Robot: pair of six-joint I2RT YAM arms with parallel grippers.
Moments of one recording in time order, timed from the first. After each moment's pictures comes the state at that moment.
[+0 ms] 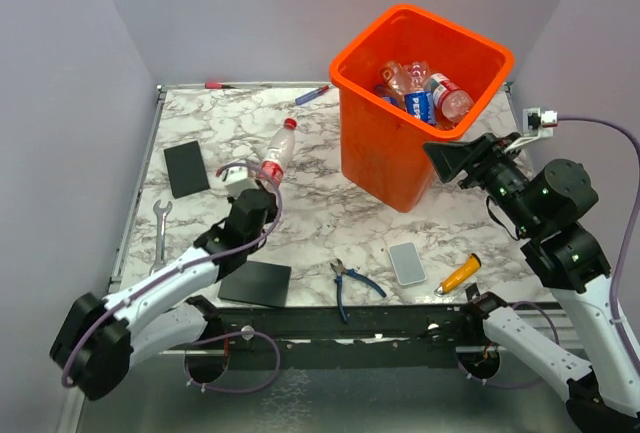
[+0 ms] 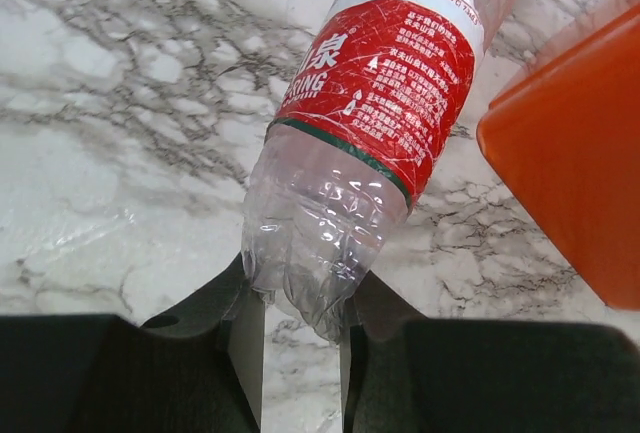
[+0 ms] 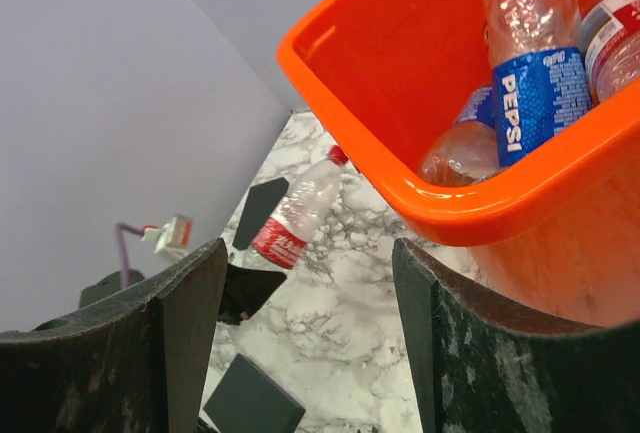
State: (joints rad) left arm -0.66 1.07 0.54 0.06 -0.53 -0.64; right arm 0.44 0.71 1.12 -0.35 -0.05 0.53
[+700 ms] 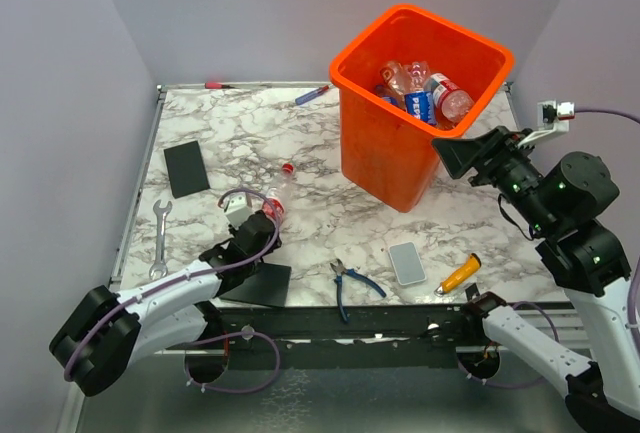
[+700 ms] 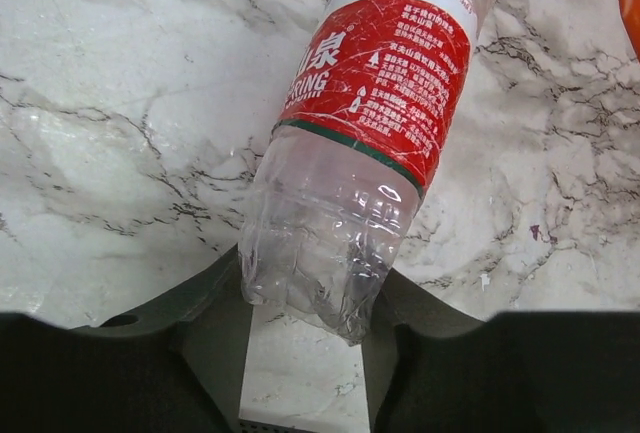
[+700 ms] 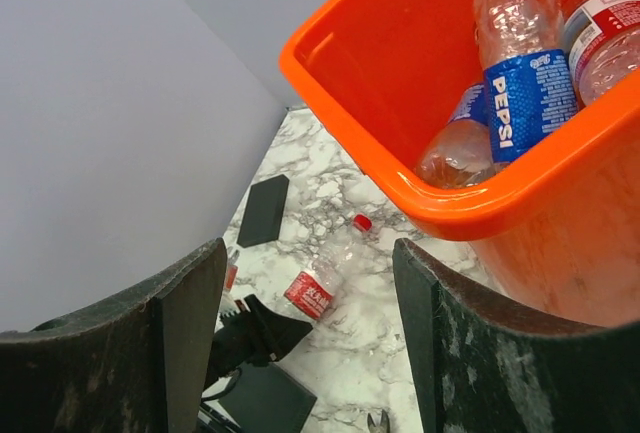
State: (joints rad) left arm -0.72 0.99 0.28 0.00 -0.49 -0.90; right arm 0.44 0.77 1.27 -0.50 -0.04 0.56
